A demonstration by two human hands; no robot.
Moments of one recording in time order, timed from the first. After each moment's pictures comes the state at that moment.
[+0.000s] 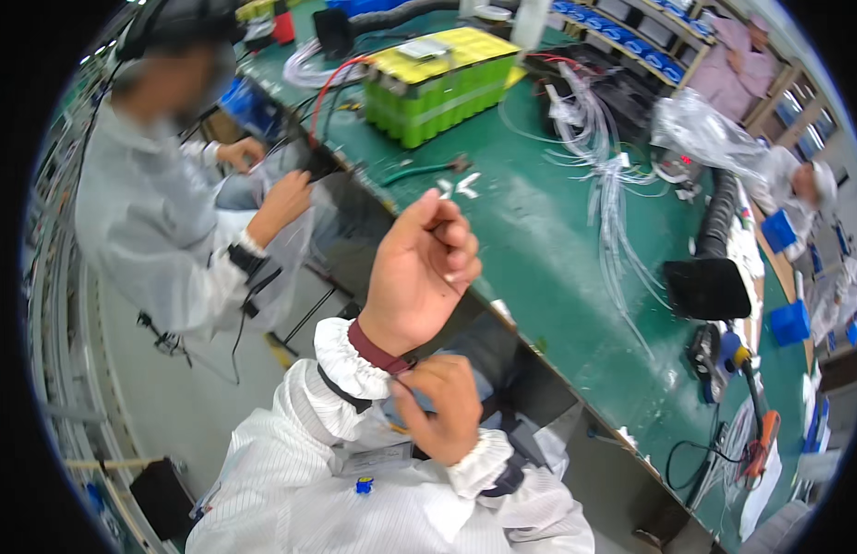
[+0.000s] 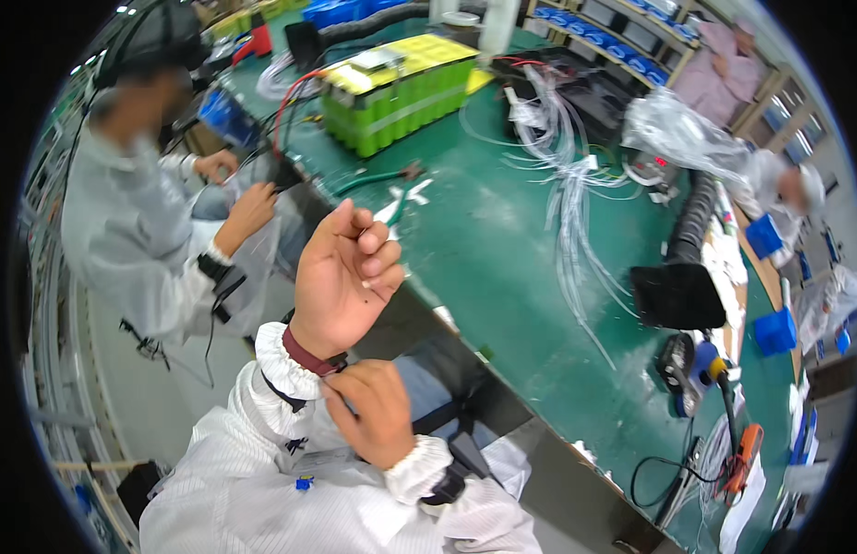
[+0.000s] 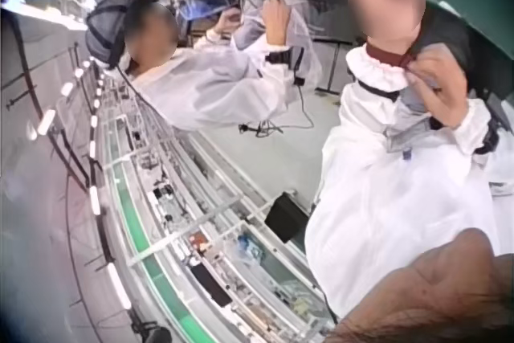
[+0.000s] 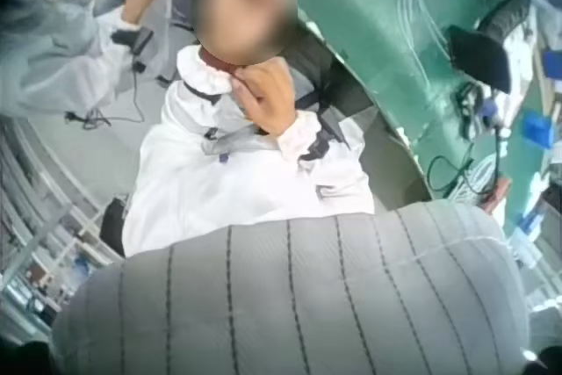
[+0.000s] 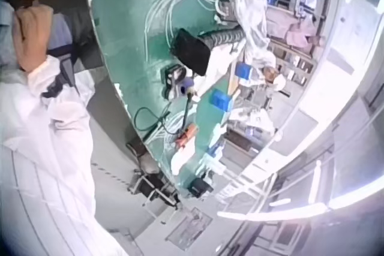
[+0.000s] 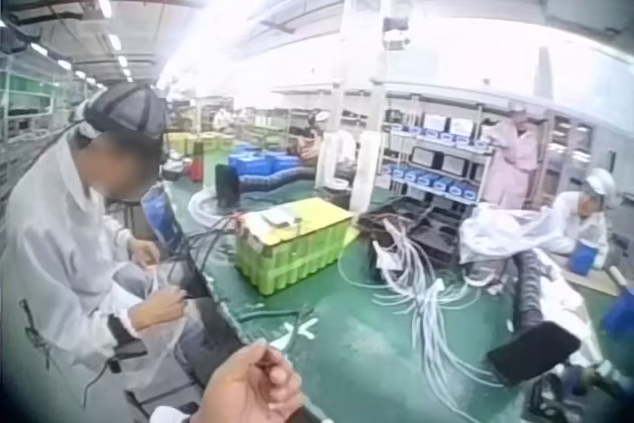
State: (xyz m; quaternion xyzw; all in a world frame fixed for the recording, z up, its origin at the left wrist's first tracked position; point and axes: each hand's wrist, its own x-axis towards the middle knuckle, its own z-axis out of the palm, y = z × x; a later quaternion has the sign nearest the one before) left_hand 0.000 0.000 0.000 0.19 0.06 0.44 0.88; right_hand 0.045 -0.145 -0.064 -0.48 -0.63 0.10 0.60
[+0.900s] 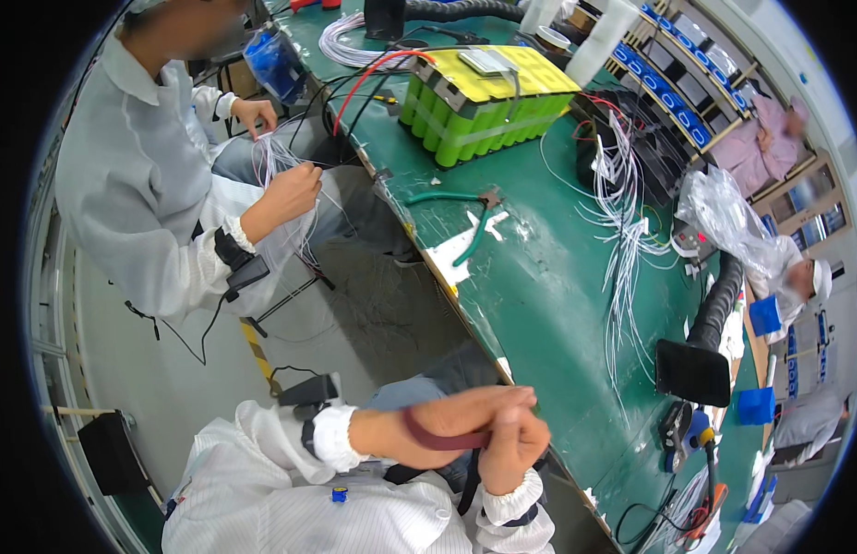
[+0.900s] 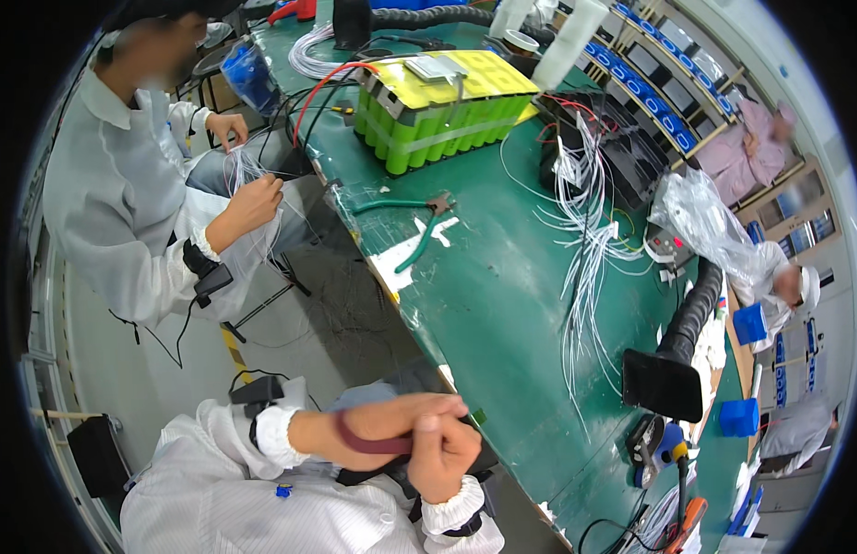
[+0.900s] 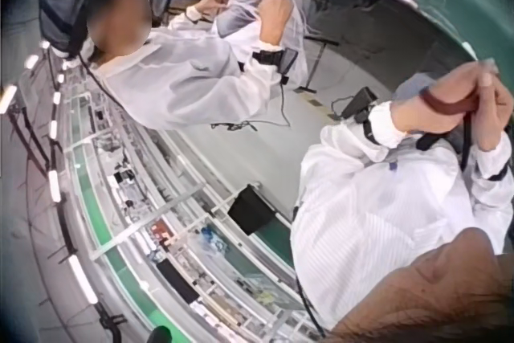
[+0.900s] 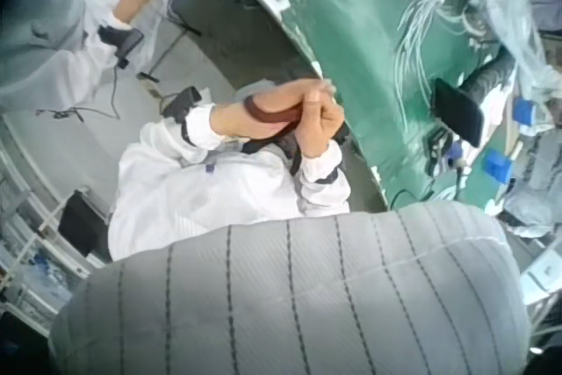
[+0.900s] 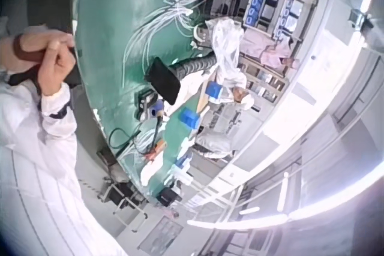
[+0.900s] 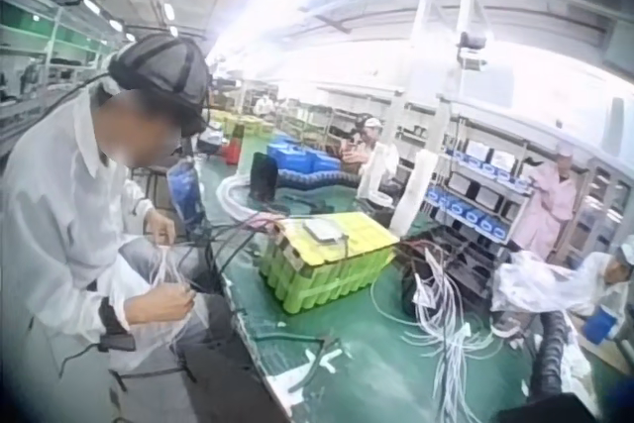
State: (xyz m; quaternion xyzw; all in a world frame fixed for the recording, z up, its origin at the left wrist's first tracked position) left_hand -0.014 -0.066 -0.068 0.73 0.04 0.34 0.60; right_hand 0.114 -0.144 -0.048 -0.58 -0.46 0.28 0.61
